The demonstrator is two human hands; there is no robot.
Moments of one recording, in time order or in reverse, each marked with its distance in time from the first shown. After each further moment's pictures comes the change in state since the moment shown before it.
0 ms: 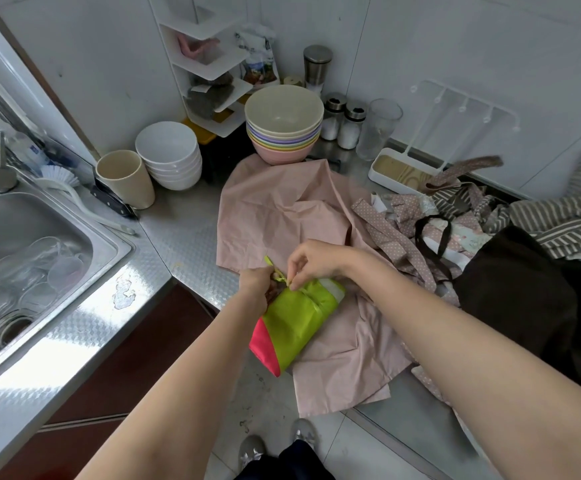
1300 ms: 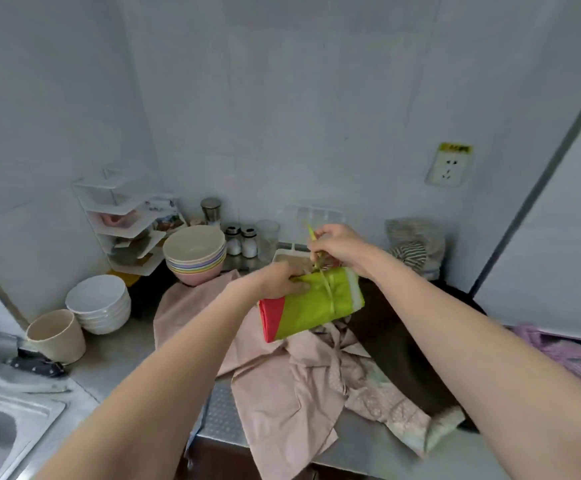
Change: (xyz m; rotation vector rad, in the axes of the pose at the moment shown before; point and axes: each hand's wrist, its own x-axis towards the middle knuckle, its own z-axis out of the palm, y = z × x) left_hand -0.185 0.123 0.082 1.461 -0.693 1.282; right_hand -0.215 -0.064 -0.080 0.418 0.991 0.090
